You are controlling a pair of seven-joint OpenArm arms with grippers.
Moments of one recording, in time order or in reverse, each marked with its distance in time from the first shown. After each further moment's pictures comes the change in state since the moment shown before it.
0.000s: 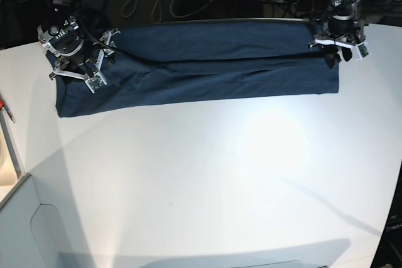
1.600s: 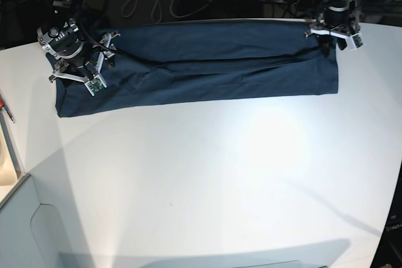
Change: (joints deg) left arm 2.8 -0.6 3.1 -4.7 -0.4 0.2 -2.8; right arm 1.0 0.0 0.0 -0.1 0.0 0.0 0.0
